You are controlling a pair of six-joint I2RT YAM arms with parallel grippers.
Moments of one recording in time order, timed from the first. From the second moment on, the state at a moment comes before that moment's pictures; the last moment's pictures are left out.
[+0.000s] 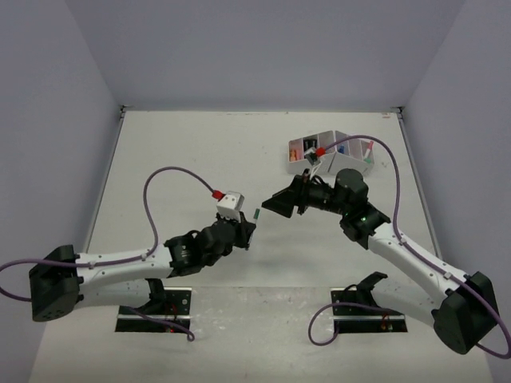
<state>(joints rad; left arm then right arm) -1.15 1.11 0.52 0.10 -0.51 -0.65 0.56 1.02 0.67 0.22 -0.62 0.72</state>
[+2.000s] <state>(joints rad) -1.15 0.84 0.62 -0.29 -0.59 -0.59 0.01 1.66 1.14 0.24 0.64 0.38</state>
